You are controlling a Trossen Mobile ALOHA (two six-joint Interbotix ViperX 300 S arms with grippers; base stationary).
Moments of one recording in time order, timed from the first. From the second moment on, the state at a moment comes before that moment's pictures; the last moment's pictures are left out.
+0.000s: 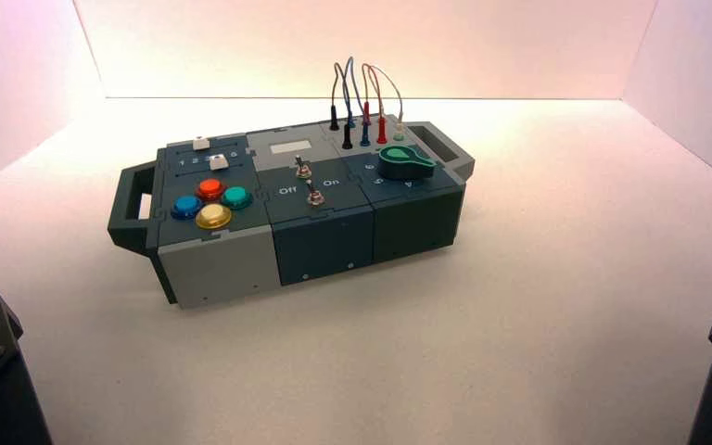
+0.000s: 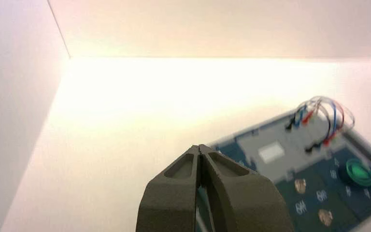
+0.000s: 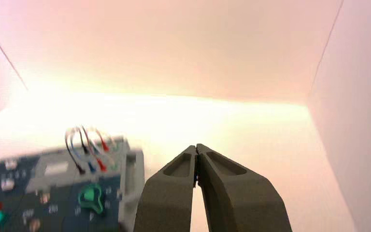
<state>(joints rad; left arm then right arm) -0.06 -1.12 1.15 -0.15 0.56 0.10 0.14 -1.38 1.16 0.02 0.54 0.05</state>
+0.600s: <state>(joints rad) -0.06 -0.57 1.00 -0.13 0.86 0.10 0.15 -0.82 0.89 0.10 0.57 0.00</state>
